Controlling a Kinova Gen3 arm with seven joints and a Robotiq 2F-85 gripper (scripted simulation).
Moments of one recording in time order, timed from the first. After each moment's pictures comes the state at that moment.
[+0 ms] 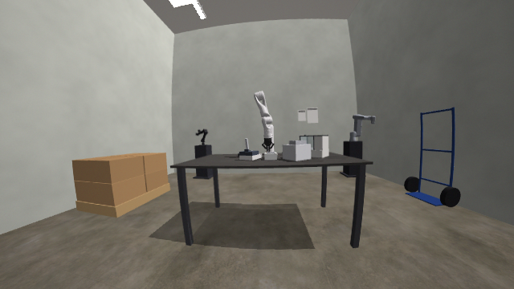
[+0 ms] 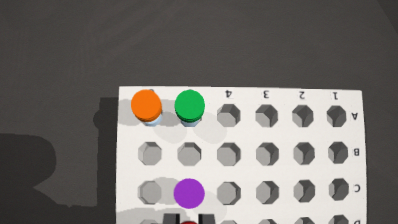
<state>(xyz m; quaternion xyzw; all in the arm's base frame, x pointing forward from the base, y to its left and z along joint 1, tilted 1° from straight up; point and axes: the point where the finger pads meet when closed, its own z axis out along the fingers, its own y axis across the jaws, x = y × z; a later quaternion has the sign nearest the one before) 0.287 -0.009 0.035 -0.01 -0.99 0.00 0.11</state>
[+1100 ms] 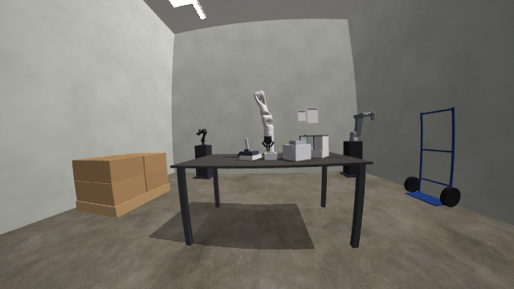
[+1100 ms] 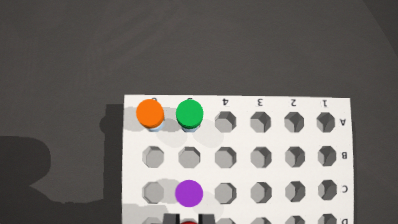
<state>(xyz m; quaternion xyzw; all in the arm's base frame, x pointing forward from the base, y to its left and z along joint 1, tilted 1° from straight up) 0.287 -0.009 0.052 -0.01 -0.99 0.00 0.11</state>
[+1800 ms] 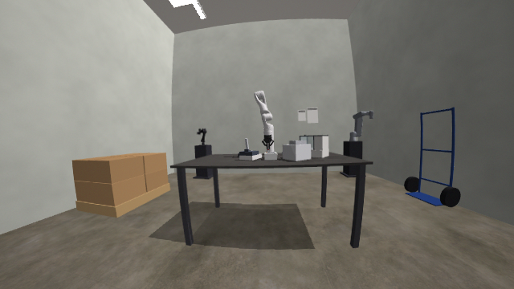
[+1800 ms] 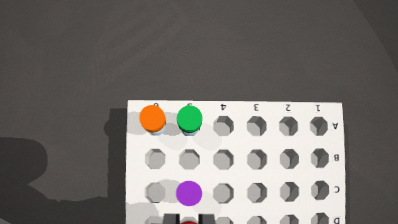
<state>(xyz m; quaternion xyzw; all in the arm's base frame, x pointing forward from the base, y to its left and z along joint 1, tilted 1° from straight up) 0.287 -0.009 0.065 -0.01 -0.99 0.00 0.11</state>
